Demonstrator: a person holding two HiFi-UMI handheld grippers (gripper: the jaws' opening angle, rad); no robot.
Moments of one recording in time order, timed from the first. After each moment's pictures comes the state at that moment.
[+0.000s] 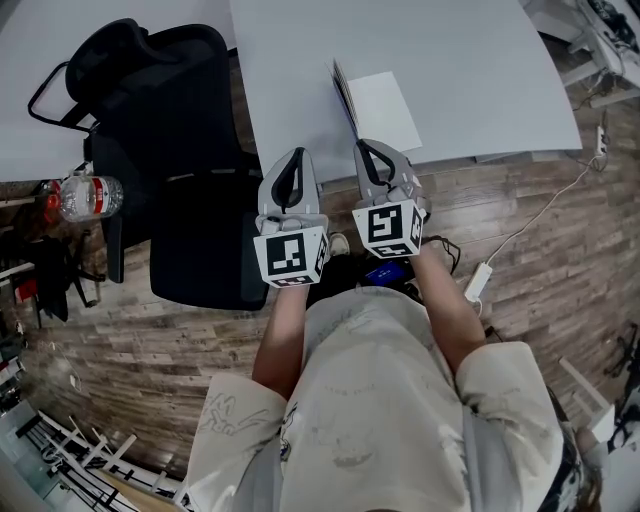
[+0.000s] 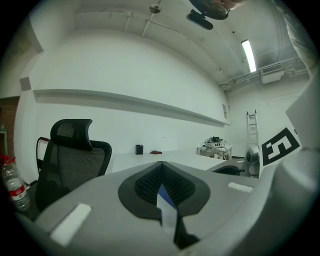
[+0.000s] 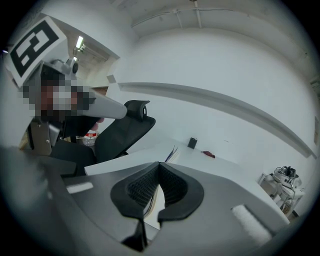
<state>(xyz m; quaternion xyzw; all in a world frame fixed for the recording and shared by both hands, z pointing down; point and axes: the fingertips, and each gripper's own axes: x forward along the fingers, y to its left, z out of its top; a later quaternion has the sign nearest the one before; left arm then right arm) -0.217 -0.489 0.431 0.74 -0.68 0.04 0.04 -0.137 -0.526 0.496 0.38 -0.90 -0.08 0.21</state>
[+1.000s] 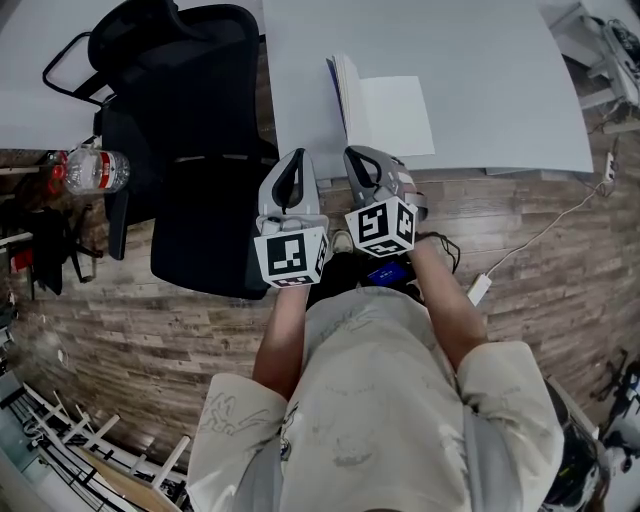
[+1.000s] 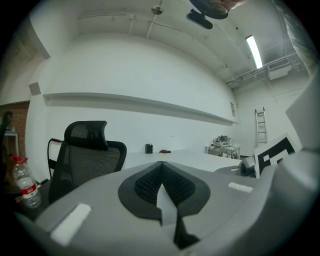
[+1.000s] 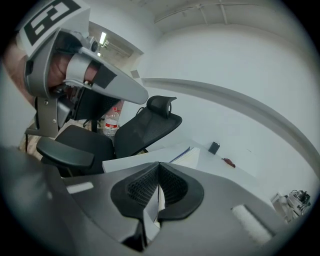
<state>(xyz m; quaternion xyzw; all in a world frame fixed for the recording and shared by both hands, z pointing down) -0.292 -0.445 0.423 0.70 -0.71 0.04 0.04 -0.237 -0.477 0.515 0.27 -0.92 -0.13 0.26</state>
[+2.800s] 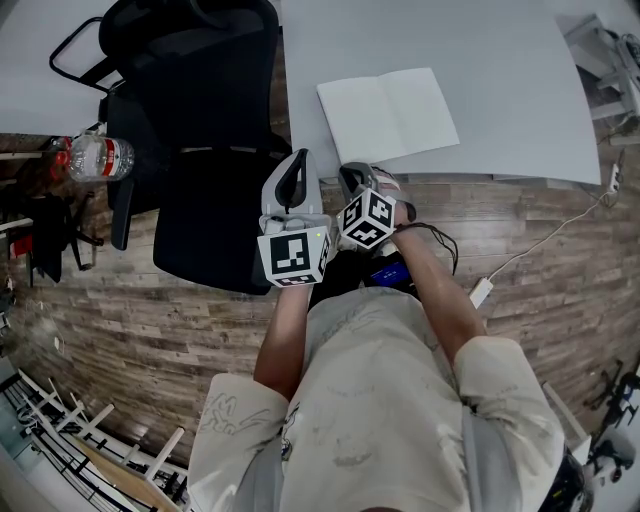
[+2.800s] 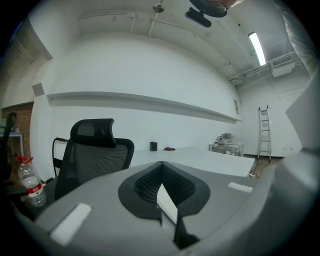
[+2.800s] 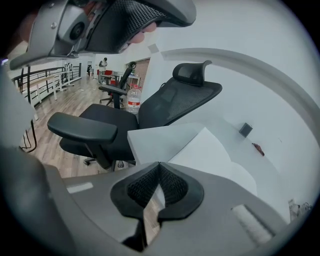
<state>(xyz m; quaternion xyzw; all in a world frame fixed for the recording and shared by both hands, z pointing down) -0.358 -0.425 0.438 0.69 -0.72 0.05 0.05 -0.321 -0.429 0.641 0.15 -0.90 -0.10 0.40</state>
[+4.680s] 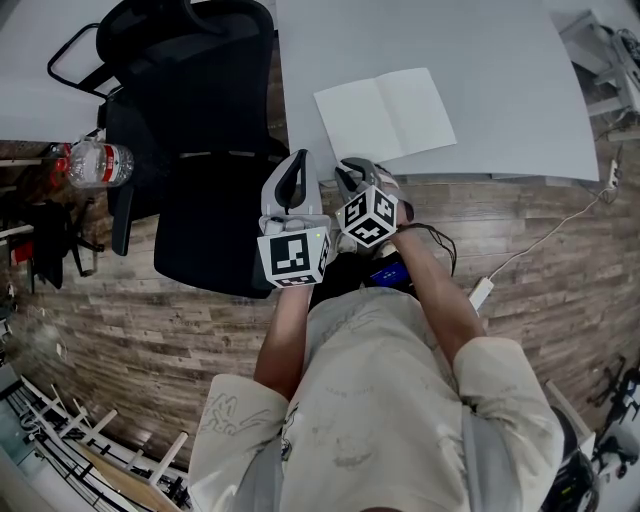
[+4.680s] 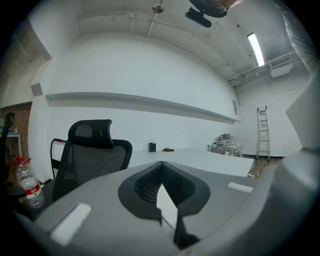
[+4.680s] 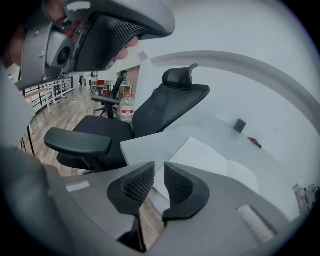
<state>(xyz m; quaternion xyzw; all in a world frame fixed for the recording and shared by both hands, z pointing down) -0.344 -0.438 0.435 0.69 -0.72 0.05 0.04 -0.311 -0.449 0.623 0.18 -0.91 -0.06 0.37</state>
